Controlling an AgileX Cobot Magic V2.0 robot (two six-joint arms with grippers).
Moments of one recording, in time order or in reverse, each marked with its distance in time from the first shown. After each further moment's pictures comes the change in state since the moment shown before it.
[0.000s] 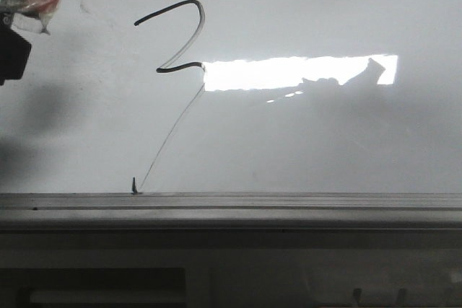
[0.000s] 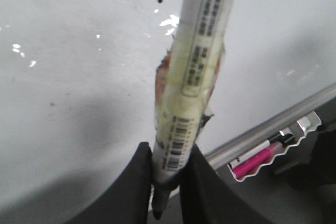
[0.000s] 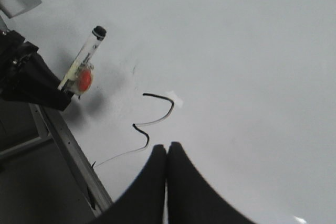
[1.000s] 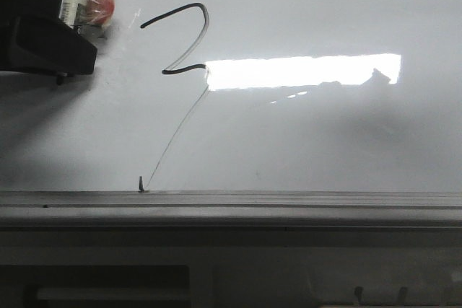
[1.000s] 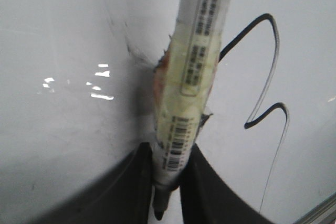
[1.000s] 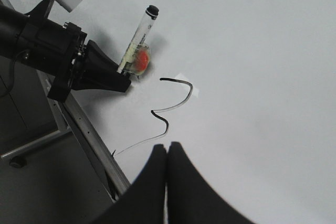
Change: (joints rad) left arm 0.032 0.282 -0.009 0.102 -0.337 -0.011; right arm -0.002 0.000 0.050 0.033 0.006 0.010
